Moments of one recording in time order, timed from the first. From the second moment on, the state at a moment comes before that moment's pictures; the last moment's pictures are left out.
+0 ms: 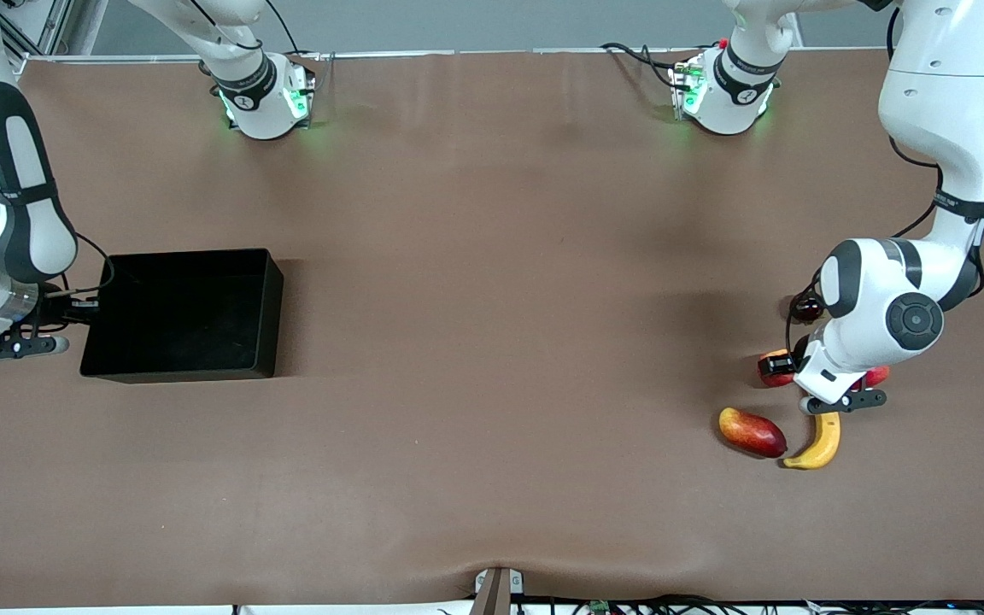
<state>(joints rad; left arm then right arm) 0.06 0.55 -0.07 -1.86 0.07 2.36 -0.18 -0.23 0.40 -0.16 -1.99 0.03 2.25 -0.52</state>
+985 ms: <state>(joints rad) 0.05 0.20 -0.15 -1.73 0.07 1.91 -0.18 -0.15 0.34 -0.14 -1.78 0.13 1.75 -0.36</state>
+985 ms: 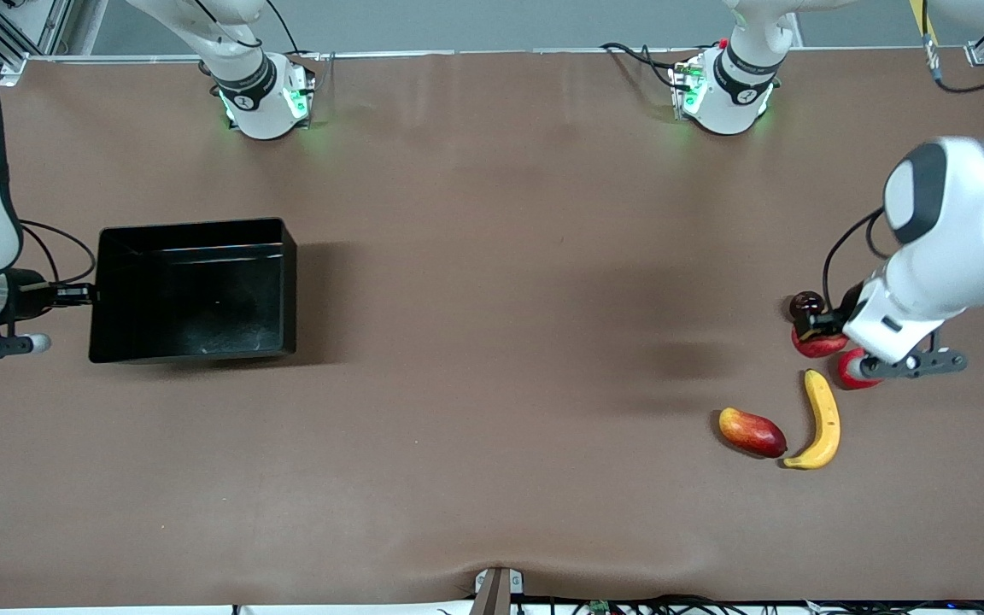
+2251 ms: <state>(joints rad) 0.00 0.19 -0.48 -1.67 0.05 1.72 -0.72 0.65 0.34 -0.12 -1.78 0.34 1.99 0.51</state>
